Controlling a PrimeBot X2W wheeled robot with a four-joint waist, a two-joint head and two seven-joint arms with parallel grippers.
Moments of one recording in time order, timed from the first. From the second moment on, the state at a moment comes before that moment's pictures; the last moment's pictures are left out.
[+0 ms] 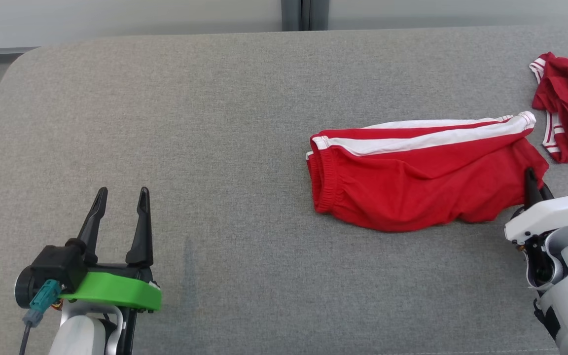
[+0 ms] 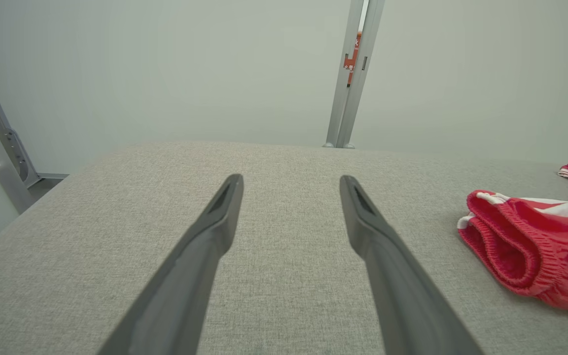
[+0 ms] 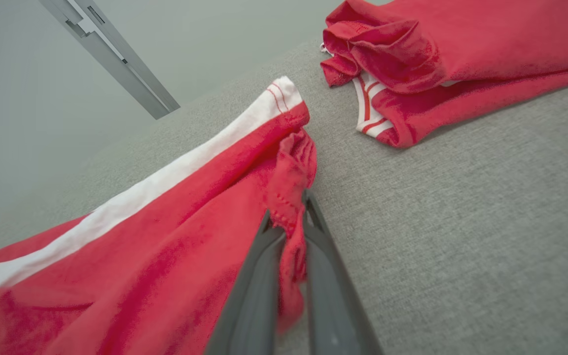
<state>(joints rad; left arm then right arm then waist) -0.16 0.13 -0.08 0.21 -0.30 -0.13 -0.26 -0.51 -0.31 0.11 0.87 0.77 0.13 -0.26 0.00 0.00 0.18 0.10</state>
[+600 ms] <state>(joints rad) -0.13 0.12 -0.06 0.22 -0.29 -0.13 -0.26 -0.58 -0.18 0.27 0.64 0.74 0.13 -0.26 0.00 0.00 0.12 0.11</state>
